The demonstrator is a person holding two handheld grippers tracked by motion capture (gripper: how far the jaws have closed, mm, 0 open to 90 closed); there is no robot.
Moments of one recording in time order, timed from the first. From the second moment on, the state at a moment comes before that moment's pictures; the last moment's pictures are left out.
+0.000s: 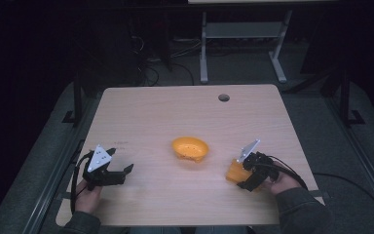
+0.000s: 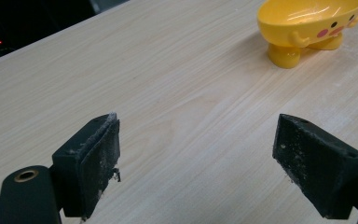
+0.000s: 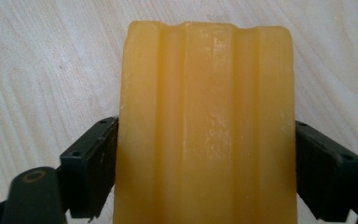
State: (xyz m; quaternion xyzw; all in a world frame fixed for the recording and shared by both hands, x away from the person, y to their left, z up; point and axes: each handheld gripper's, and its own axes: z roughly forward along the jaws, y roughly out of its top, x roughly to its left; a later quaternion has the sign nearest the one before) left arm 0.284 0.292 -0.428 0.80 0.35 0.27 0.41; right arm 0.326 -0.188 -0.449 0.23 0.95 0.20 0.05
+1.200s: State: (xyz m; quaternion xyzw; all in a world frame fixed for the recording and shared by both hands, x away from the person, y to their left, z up) left arm 0.285 0.291 -0.428 0.80 0.34 0.27 0.40; right arm 0.324 -0.189 -0.448 0.22 0.96 0.19 0.06
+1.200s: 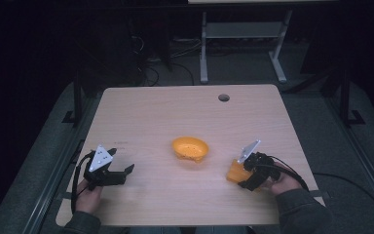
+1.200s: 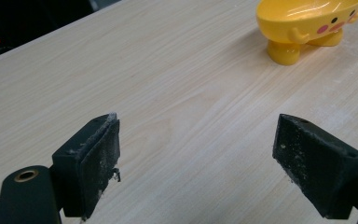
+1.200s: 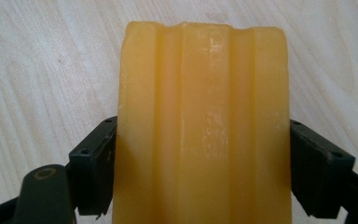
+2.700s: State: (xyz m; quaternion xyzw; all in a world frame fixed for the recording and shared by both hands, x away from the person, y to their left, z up) left arm 0.285 0.290 -0.429 0.80 0.34 0.27 0.40; right arm 0.318 -0.193 -0.436 0.20 0.95 0.20 0.09
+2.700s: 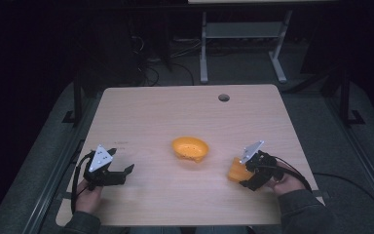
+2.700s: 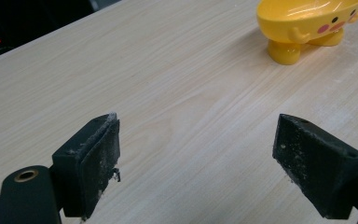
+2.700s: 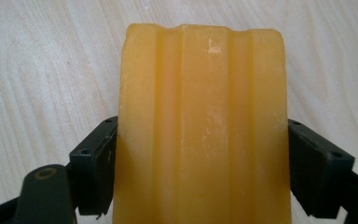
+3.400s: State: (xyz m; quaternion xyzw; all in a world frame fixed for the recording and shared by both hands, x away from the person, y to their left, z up) left arm 0.285 0.292 -0.428 0.80 0.34 0.28 0.40; right arm 0.339 -0.171 -0.395 0.17 0.96 0.22 0.11
